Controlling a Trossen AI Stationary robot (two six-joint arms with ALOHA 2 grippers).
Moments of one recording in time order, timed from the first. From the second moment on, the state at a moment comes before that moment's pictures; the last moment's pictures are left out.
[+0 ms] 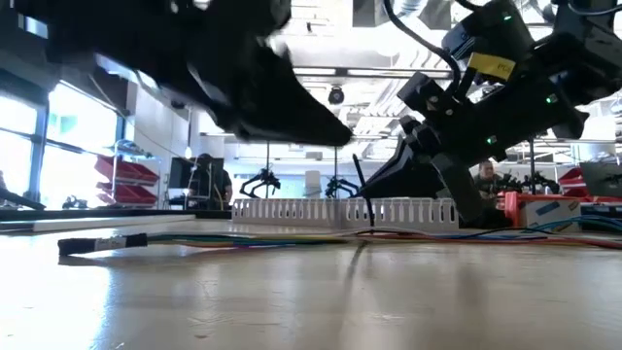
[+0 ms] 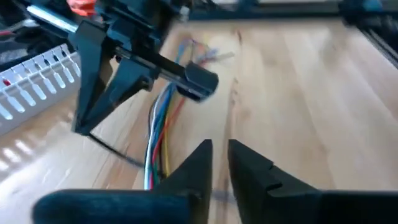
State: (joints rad) left arm -0.45 1.86 0.88 0.50 -0.54 -0.20; right arm 0.22 1.78 0.53 0.73 0.45 -0.31
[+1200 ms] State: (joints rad) left arm -0.34 2.16 1.07 0.56 -0.03 0.53; right arm 0.18 1.78 0.53 0.78 0.36 -0.20
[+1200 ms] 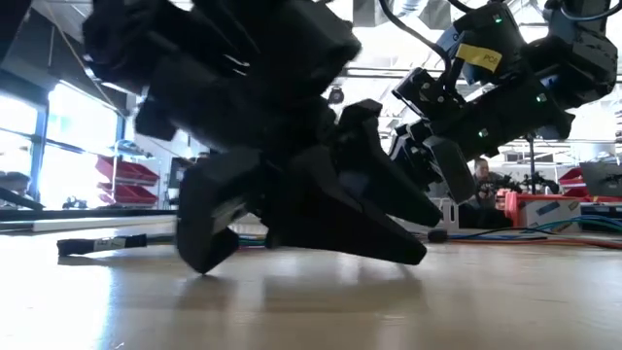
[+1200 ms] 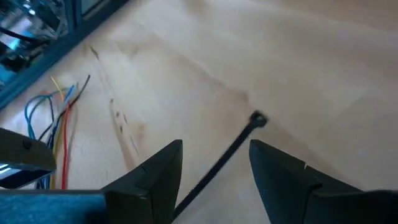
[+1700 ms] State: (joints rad) left arm -0.30 2.22 1.17 0.46 0.04 0.47; right arm 0.18 1.78 0.53 0.81 0.36 -0.20
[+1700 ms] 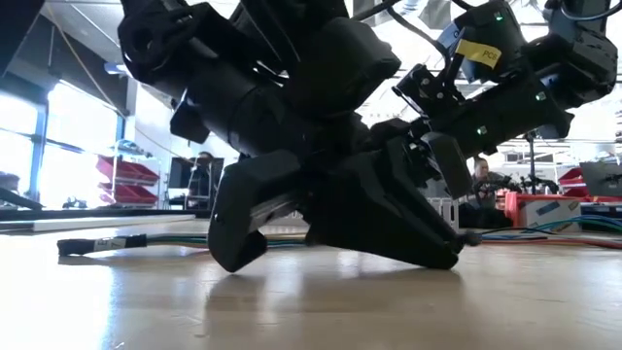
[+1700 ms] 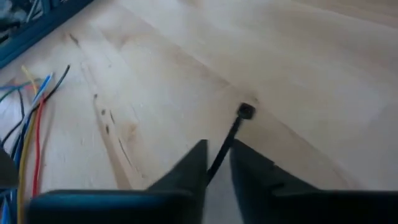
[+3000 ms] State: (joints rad) left arm -0.42 2.19 0.77 1.39 -0.55 -0.24; right arm 0.35 1.78 0.70 0.56 0.59 -0.40
